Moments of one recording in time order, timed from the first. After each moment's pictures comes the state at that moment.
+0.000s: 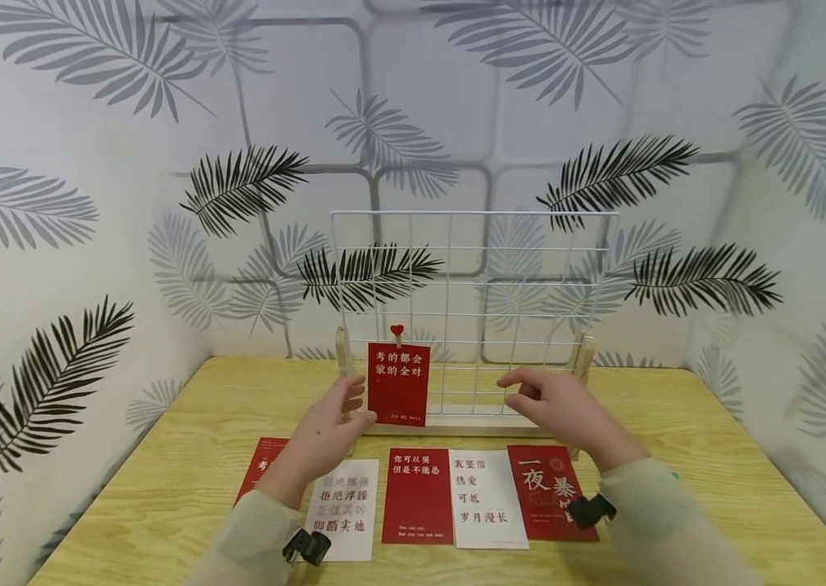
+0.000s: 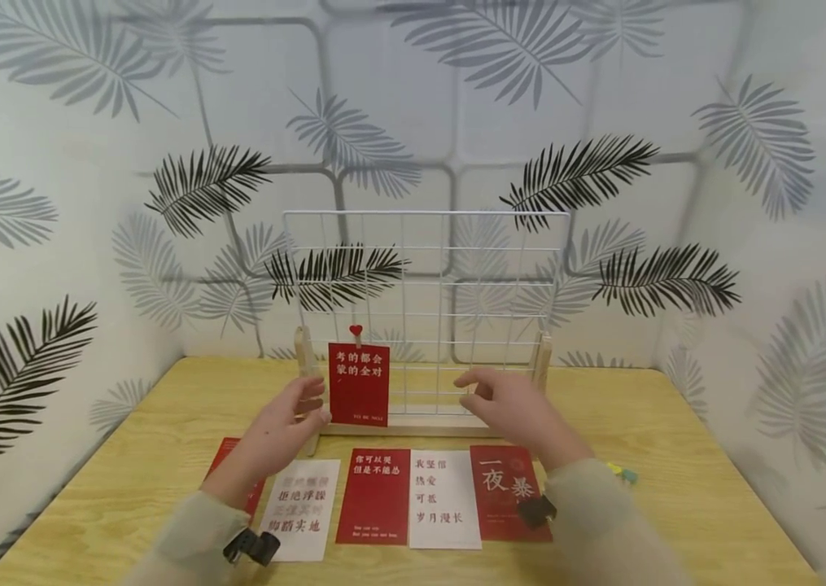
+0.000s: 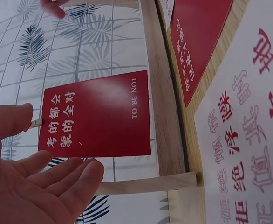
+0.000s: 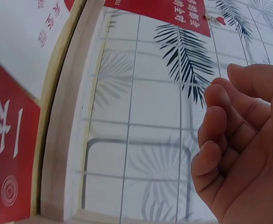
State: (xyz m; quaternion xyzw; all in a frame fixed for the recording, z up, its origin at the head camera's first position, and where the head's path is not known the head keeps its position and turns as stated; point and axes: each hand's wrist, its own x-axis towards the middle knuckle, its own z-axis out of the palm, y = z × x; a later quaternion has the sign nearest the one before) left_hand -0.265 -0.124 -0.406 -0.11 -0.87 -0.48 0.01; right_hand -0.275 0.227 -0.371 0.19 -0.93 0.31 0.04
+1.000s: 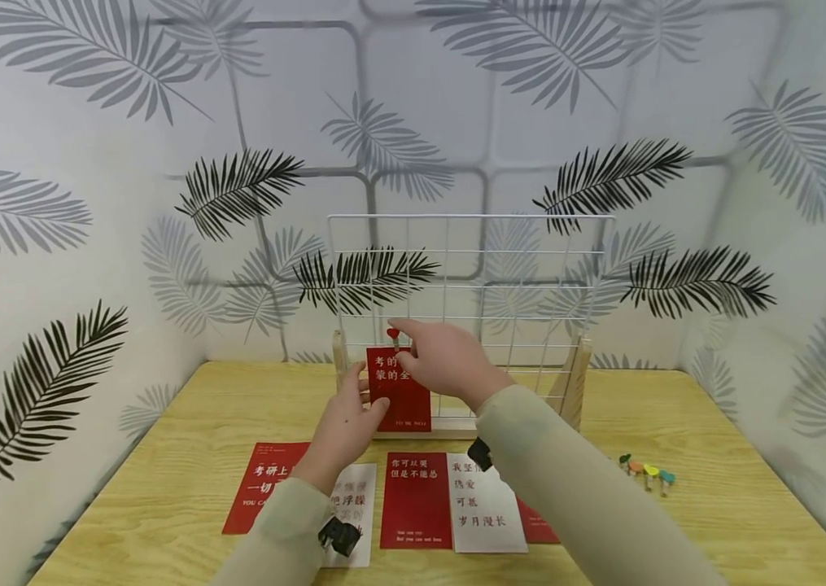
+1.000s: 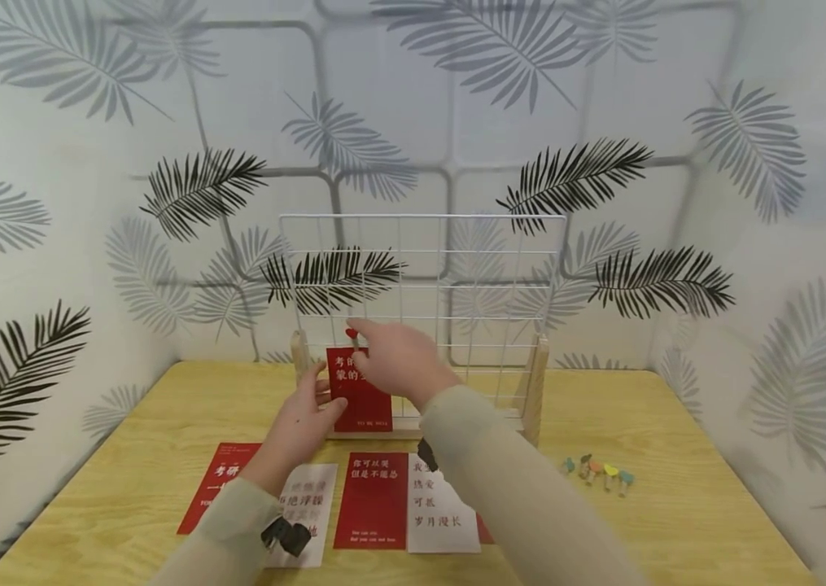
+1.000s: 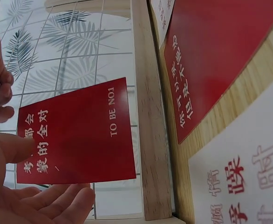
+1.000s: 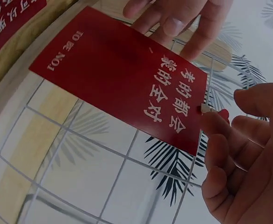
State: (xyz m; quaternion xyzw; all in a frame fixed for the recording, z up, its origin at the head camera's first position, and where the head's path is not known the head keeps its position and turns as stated) left_hand -0.291 -0.089 -0.409 -0.06 -0.87 -0.49 0.06; right_hand -0.321 0.086 -0.313 0.24 -0.96 0.14 0.08
